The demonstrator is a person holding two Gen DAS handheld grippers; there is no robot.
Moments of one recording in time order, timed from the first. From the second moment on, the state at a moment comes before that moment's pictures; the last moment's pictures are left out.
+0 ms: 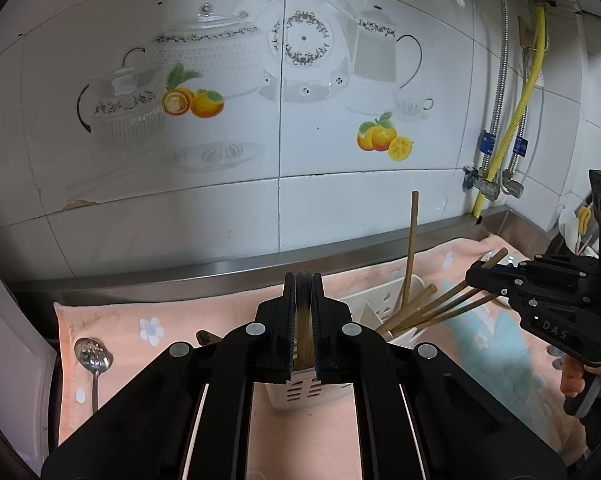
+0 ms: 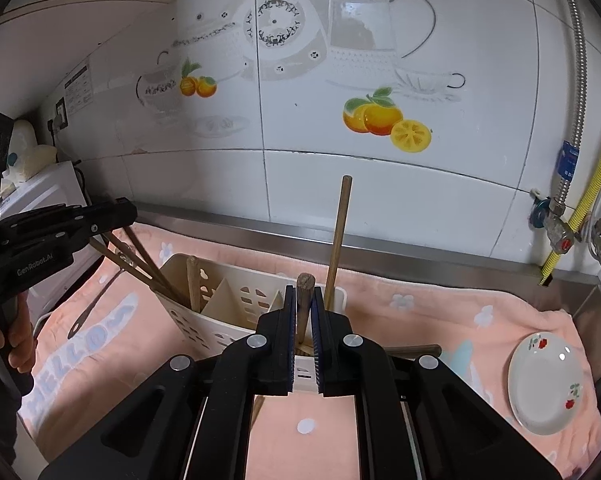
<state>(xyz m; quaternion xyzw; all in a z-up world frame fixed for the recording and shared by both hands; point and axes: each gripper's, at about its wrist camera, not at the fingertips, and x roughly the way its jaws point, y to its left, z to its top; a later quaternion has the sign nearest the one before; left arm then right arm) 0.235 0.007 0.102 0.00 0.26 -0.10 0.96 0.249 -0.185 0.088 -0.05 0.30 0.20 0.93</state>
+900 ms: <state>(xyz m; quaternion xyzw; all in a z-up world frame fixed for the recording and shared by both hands) 0.144 0.006 0.075 0.01 0.24 -0.08 0.97 0.117 -0.184 0.011 -0.07 0.33 0.22 0.92</state>
